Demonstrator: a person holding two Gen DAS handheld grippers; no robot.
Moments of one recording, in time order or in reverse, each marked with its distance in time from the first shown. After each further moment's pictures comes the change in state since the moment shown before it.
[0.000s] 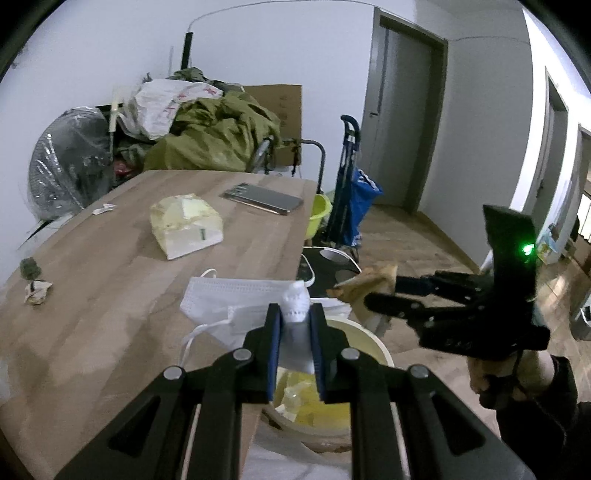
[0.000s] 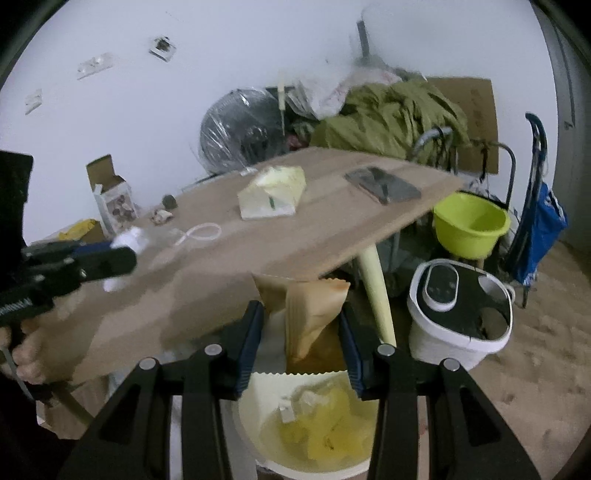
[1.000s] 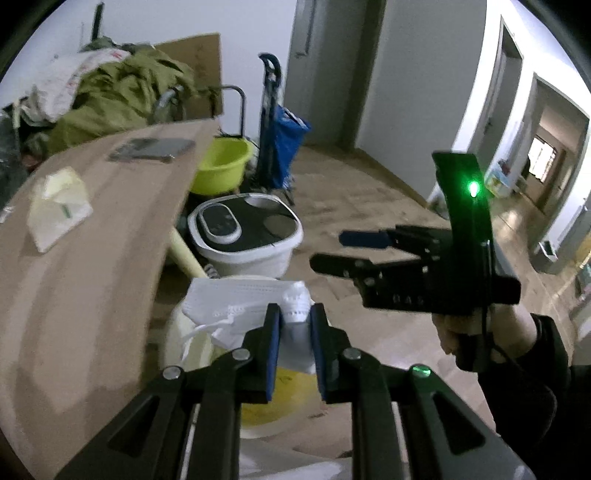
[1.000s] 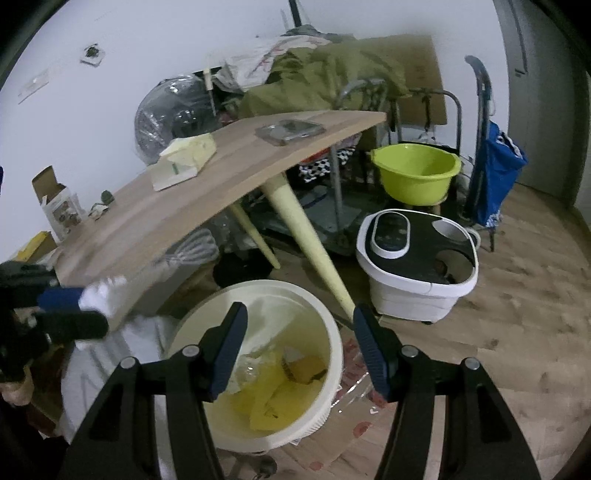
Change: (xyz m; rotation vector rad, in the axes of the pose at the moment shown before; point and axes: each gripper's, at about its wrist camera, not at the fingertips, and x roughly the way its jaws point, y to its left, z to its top) left arm 0.089 -0.075 -0.019 0.153 0.236 -0.241; right arm 0.005 -0.082 -0.051 0.171 0.079 -0.148
